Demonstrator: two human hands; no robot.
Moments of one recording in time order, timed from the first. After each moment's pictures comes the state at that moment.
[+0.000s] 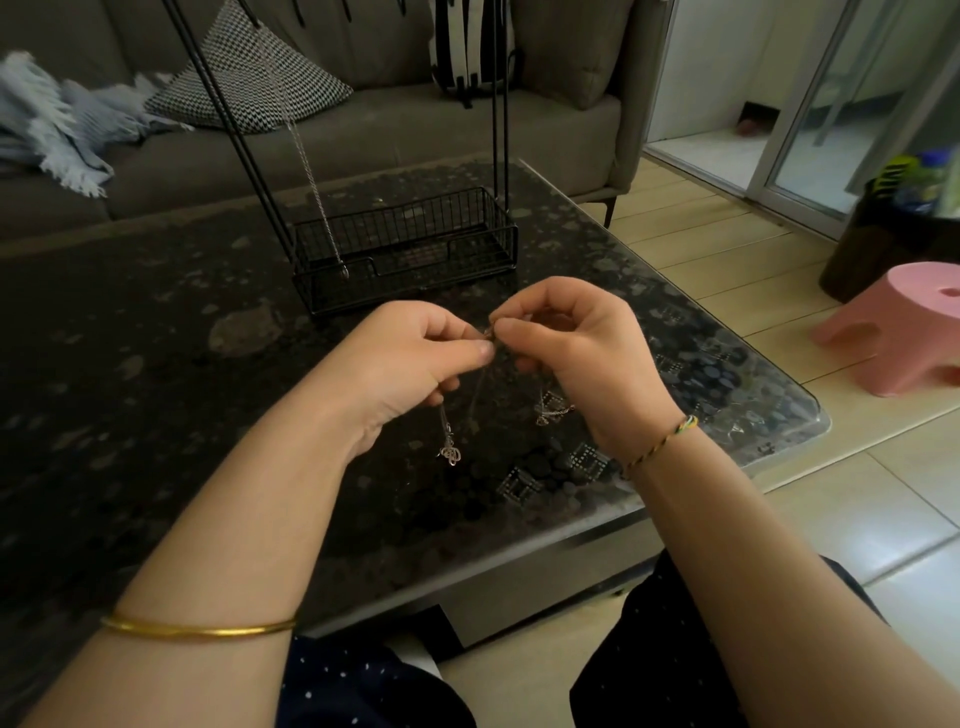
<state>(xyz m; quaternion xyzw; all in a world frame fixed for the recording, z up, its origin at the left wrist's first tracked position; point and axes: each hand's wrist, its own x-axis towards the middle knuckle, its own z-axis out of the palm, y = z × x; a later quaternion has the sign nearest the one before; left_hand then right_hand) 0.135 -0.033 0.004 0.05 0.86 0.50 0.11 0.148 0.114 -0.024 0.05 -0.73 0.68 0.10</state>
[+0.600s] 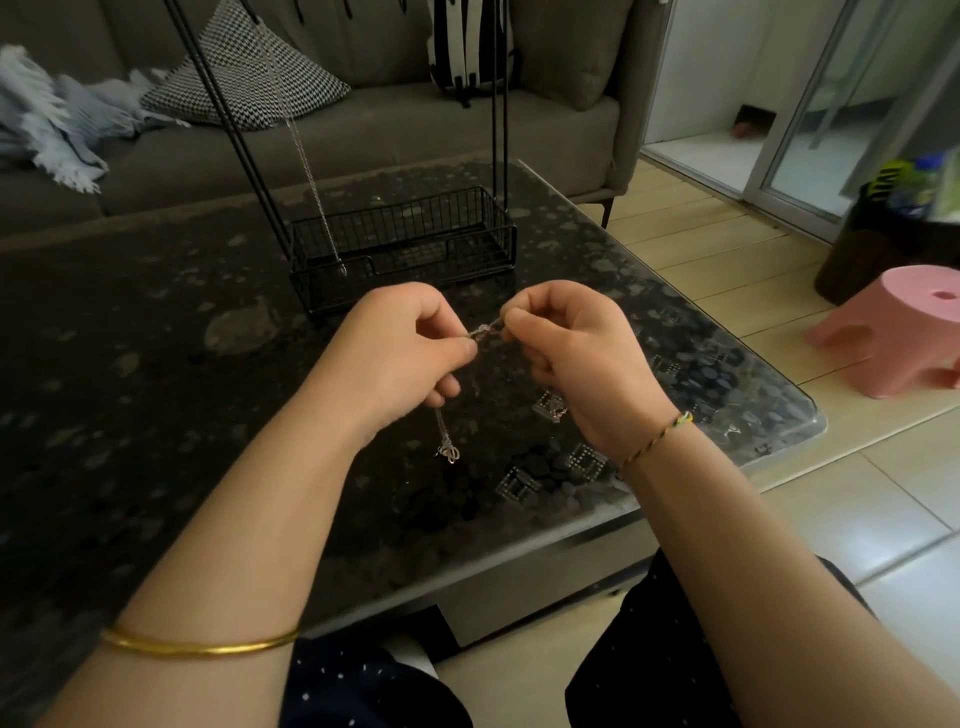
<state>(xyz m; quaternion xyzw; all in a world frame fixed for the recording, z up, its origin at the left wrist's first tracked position) 0.136 -0.034 0.005 0.08 0.90 0.43 0.01 0.144 0.111 -0.026 0.01 -0.72 0.69 0.08</state>
